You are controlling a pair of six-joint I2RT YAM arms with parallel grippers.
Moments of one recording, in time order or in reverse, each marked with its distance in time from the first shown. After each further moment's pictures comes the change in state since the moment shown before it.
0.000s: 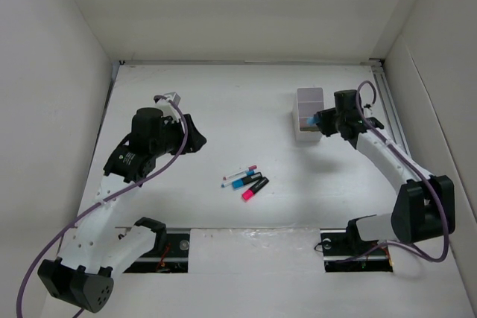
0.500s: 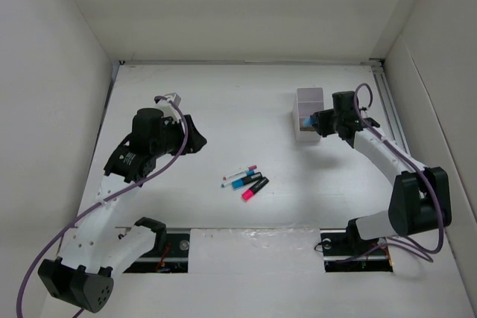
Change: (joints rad) left arm 0.000 0.000 -0.007 0.000 0.004 -0.001; right arm -0.017 0.050 -0.036 0.066 -0.068 0.062
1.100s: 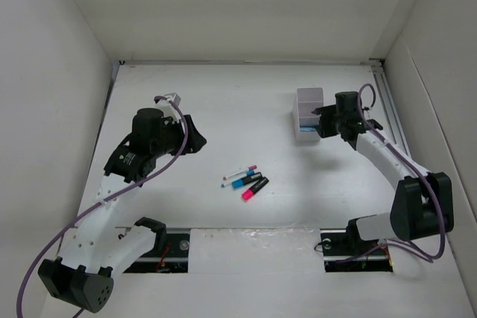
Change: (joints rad) left arm 0.000 0.000 0.000 0.000 -0.003 0.000; right arm -0.014 -0.014 -0.012 0.021 -0.015 0.013
